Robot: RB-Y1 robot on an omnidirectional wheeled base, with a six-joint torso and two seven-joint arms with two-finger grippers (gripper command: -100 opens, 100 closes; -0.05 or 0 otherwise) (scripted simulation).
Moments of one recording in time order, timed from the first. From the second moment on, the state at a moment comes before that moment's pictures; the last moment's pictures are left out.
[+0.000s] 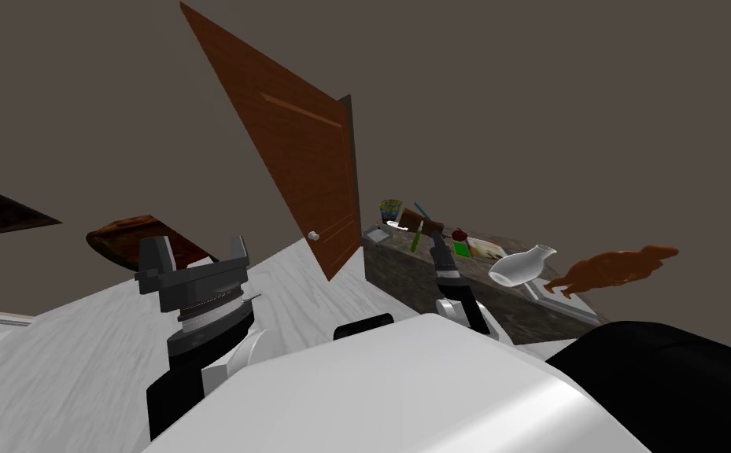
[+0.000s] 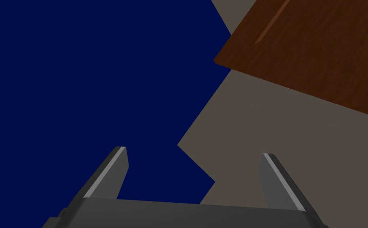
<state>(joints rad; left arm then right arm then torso) 0.53 0.05 0.06 -2.39 0.12 -0.57 0.10 0.55 -0.15 -0.18 -2.02 -0.09 -0.59 0.26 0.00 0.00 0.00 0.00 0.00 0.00</state>
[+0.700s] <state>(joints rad) 0.53 0.05 0.06 -2.39 0.12 -0.57 0.10 0.58 -0.16 -0.30 -1.86 -0.02 -0.53 0.37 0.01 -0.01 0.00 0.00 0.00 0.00</state>
